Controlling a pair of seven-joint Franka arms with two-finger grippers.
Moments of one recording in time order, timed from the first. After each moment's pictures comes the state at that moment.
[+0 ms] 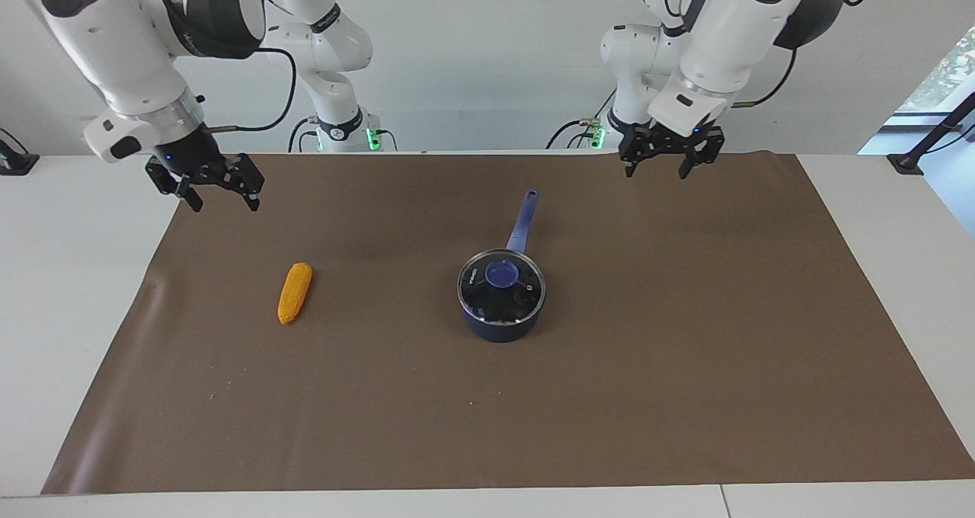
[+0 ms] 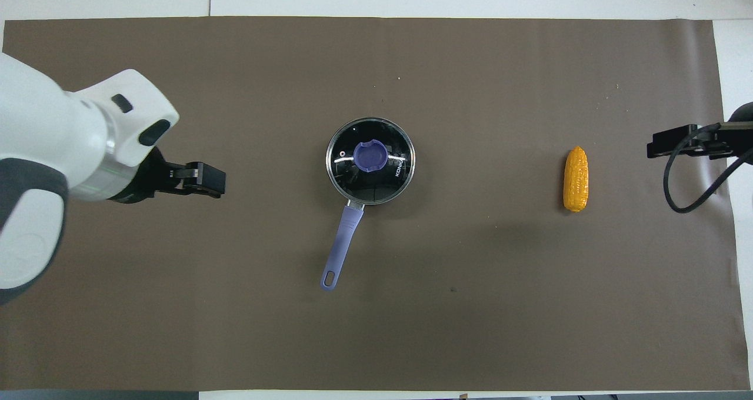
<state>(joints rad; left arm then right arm) -0.35 -0.03 -0.06 -1.70 -0.07 1.63 -0.33 -0.03 -0.05 -0.04 -1.85 0.03 1.84 -0.04</state>
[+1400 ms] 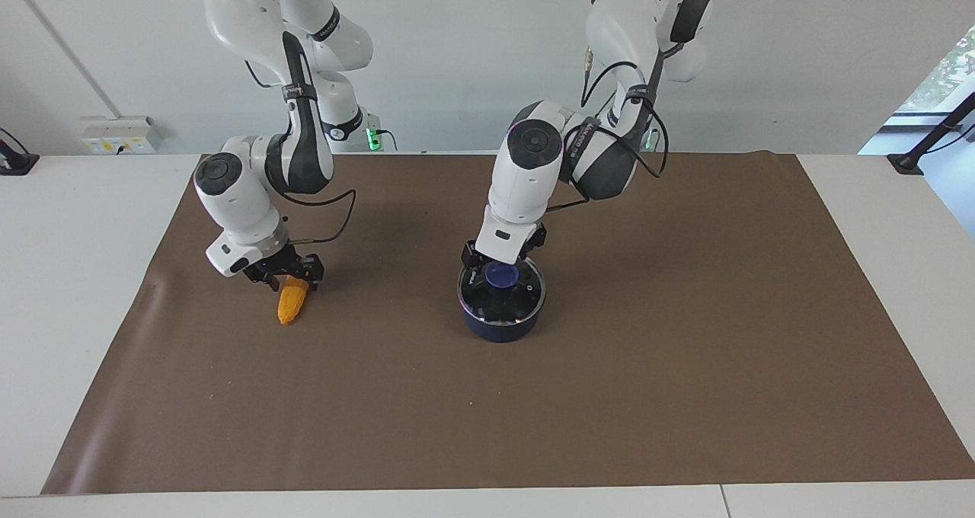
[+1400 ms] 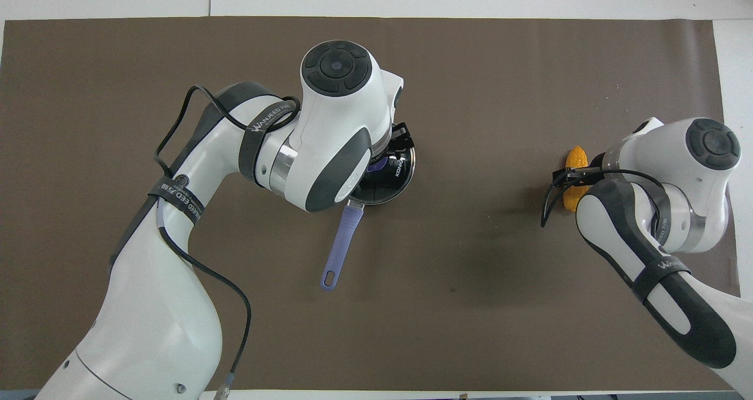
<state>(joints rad) -0.61 0.53 -0.06 -1.34 -0.11 1.83 -0.93 0.01 0.18 -0.03 -2.18 0.03 2.36 -0.03</state>
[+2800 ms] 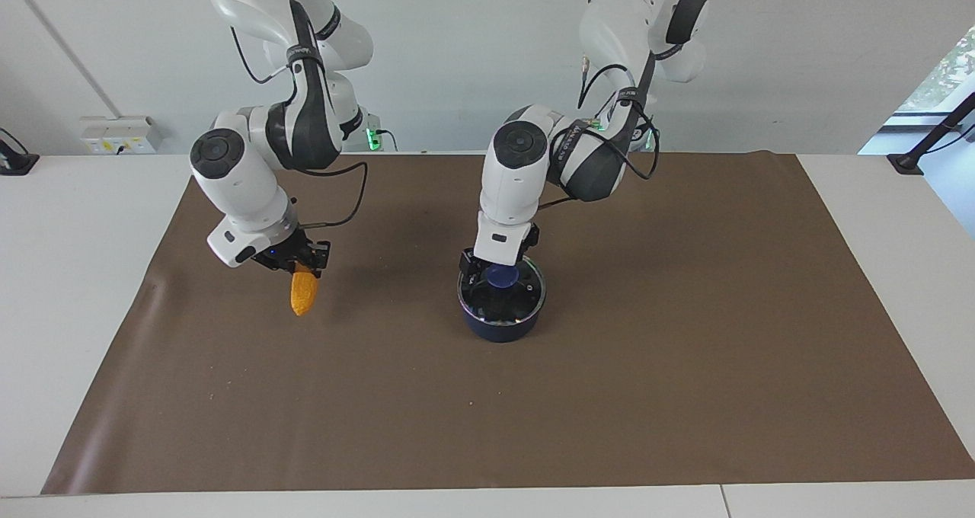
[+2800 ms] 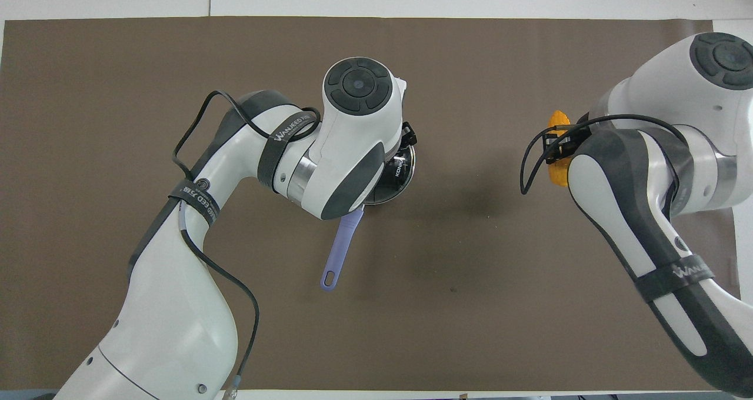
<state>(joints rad) -0.64 0.54 -0.05 -1.36 -0.05 1.89 -1.10 0.16 0.18 -0.03 -1.81 0.04 1.93 0.15</state>
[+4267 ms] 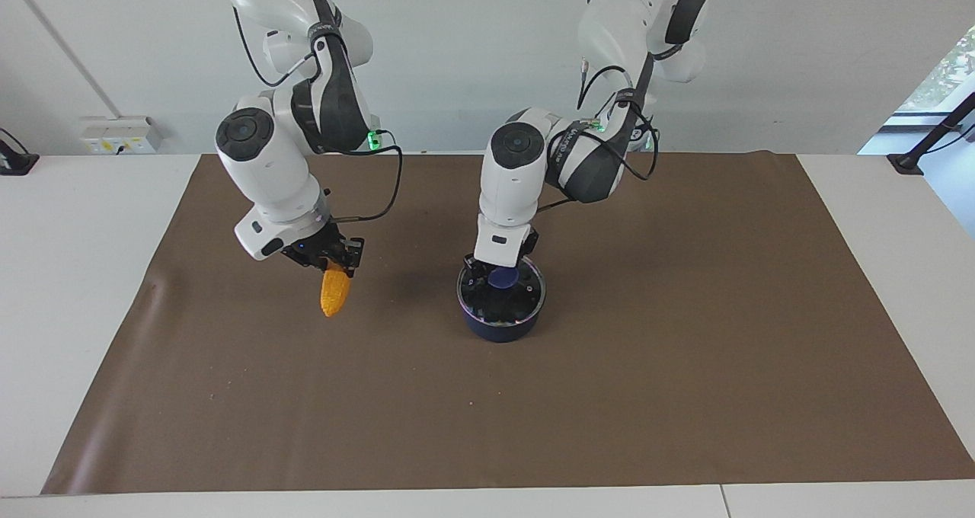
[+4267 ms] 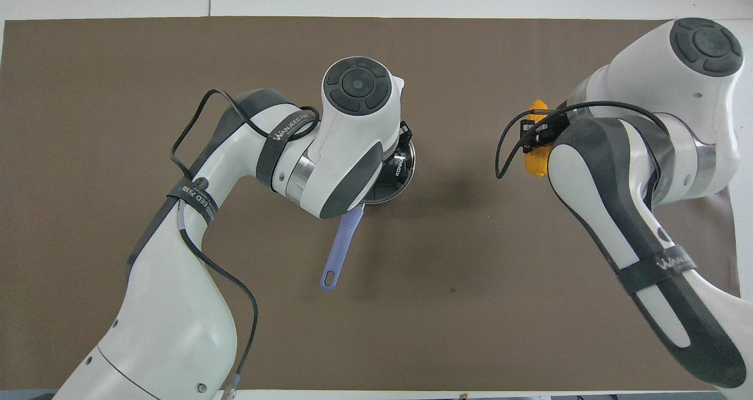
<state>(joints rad) -0.64 0.54 -0.05 -1.36 -0.03 1.90 -1.11 0.18 0.22 -0.02 -1.75 0.09 1.93 0.22</state>
